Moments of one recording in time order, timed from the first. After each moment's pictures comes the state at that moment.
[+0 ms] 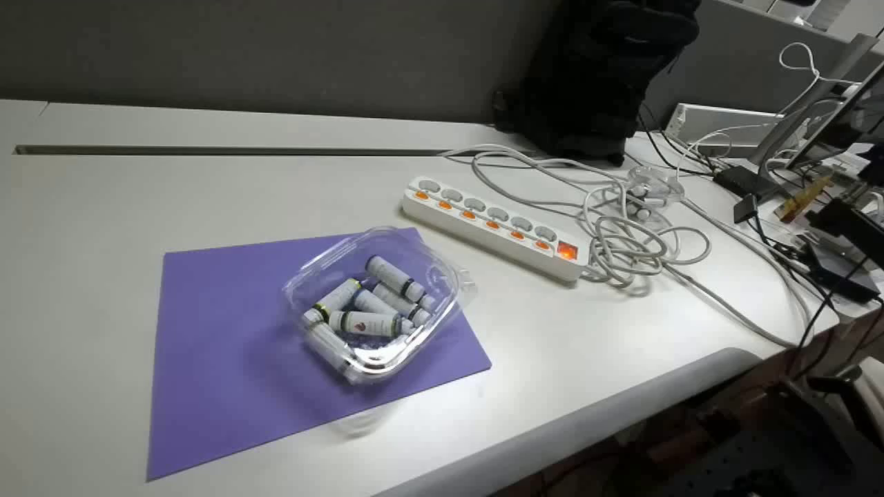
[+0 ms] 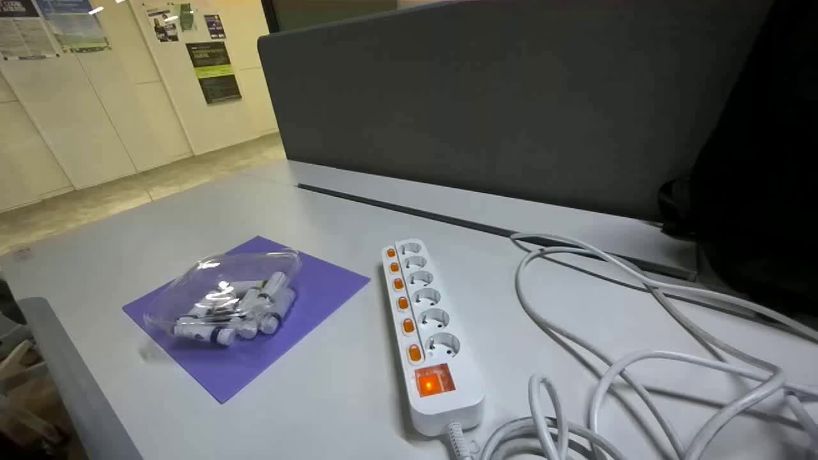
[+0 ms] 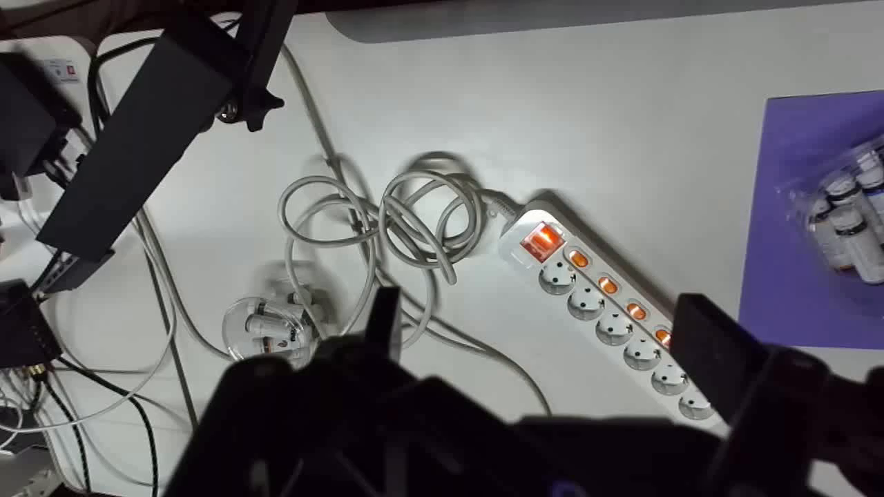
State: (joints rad) arm -0.18 -0.60 -0.06 -2.49 -0.28 1.96 -0.04
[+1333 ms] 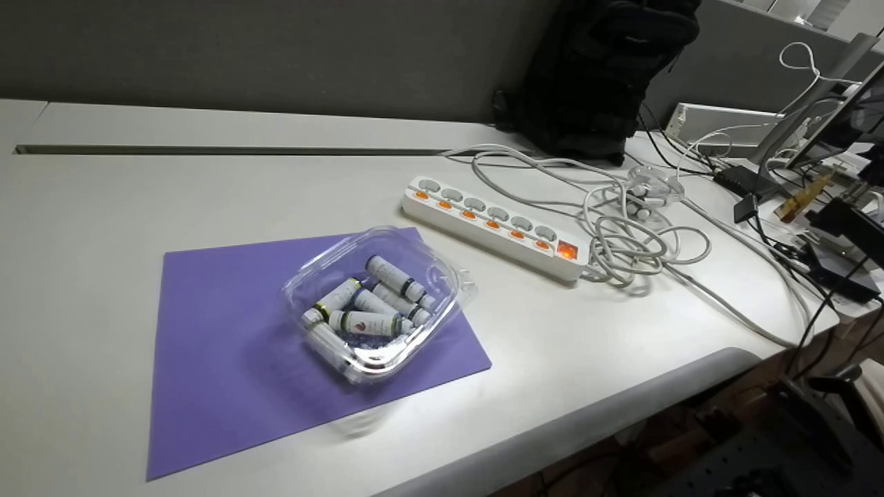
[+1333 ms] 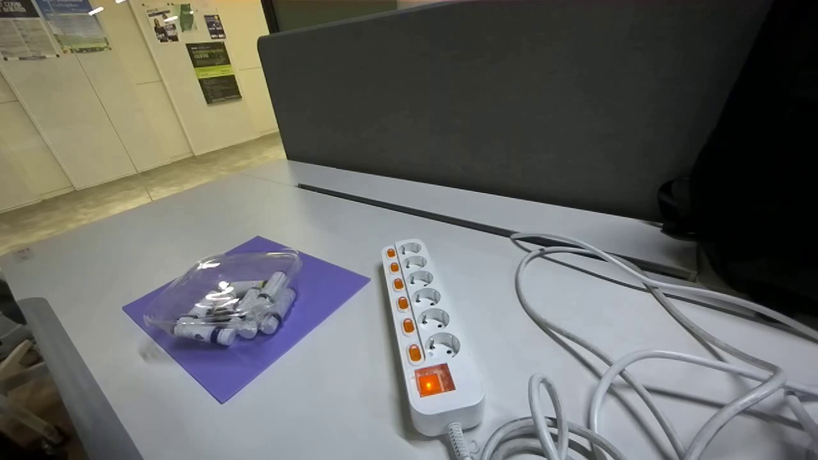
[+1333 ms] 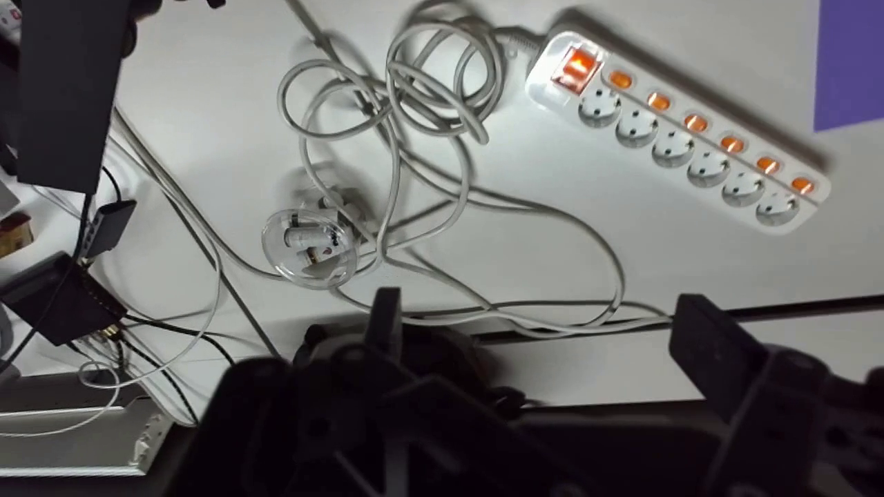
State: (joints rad) arm -0.24 -0.50 -0.08 -2.49 -0.27 2.29 0.15
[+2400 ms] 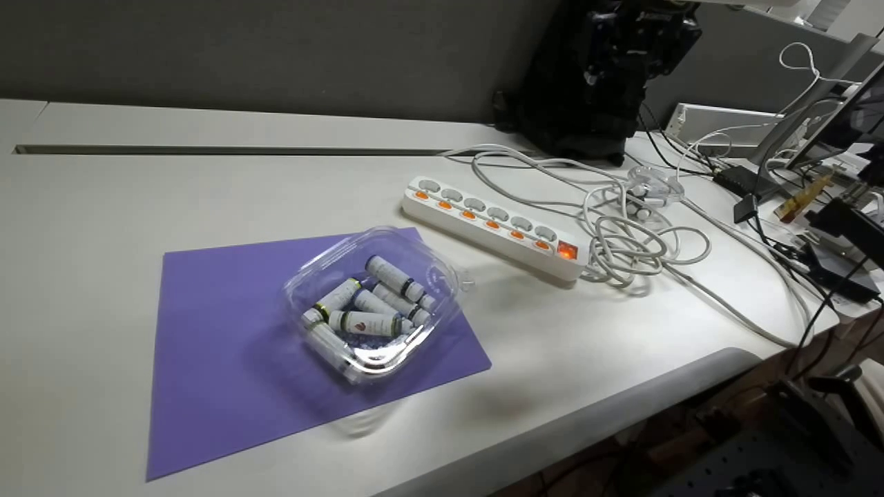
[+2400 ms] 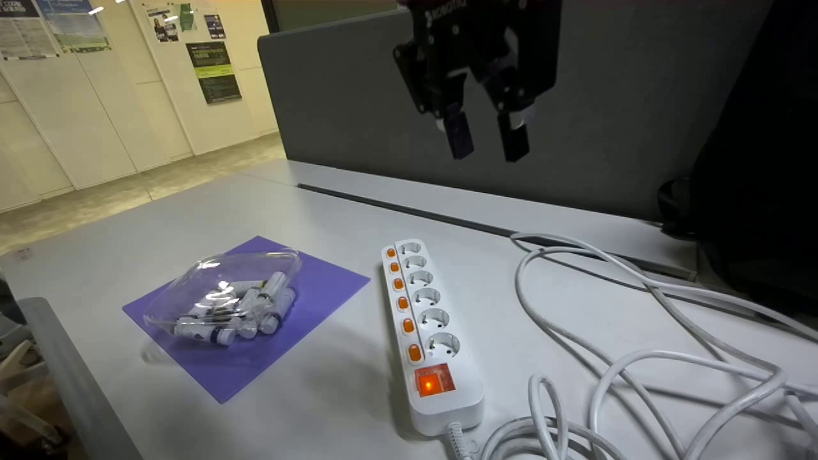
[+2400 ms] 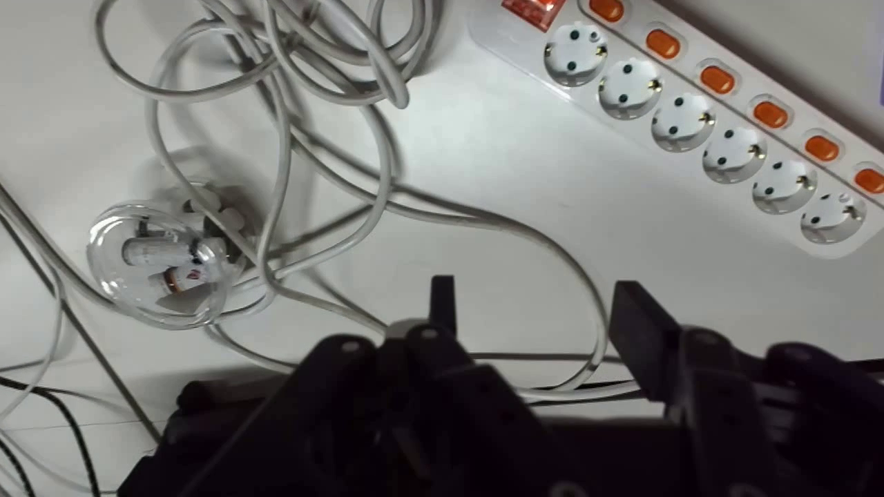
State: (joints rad) arm -0.18 0.08 -0.10 -2.25 -0.23 2.50 0.17
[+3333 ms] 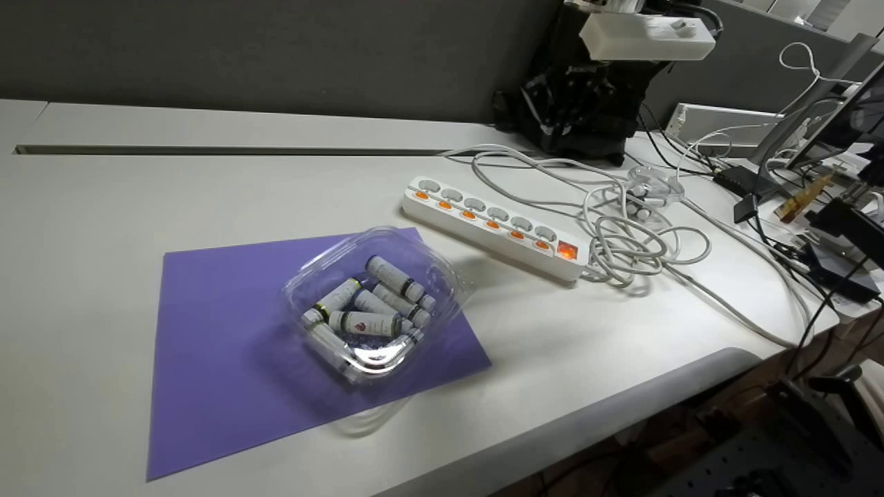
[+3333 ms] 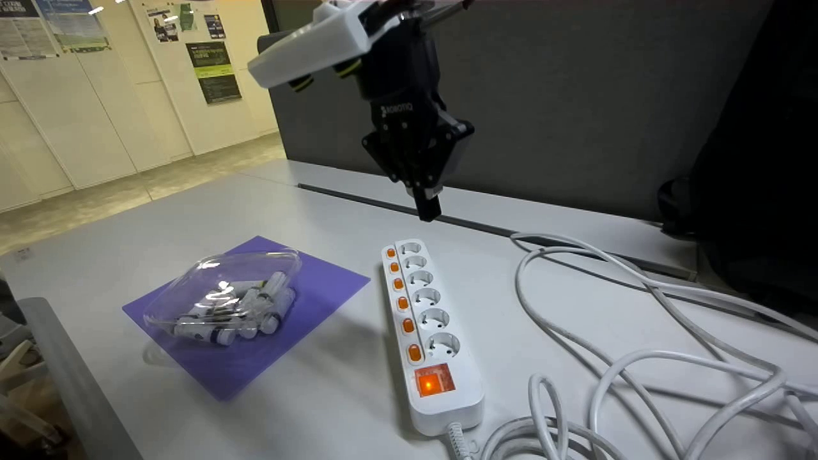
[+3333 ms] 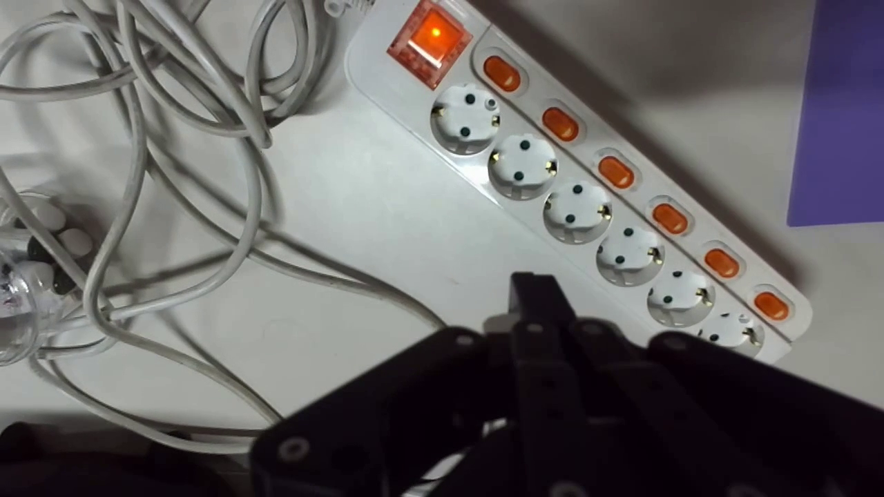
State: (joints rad) arm -0.08 0.21 -0.09 -2.24 -0.20 2.52 0.11
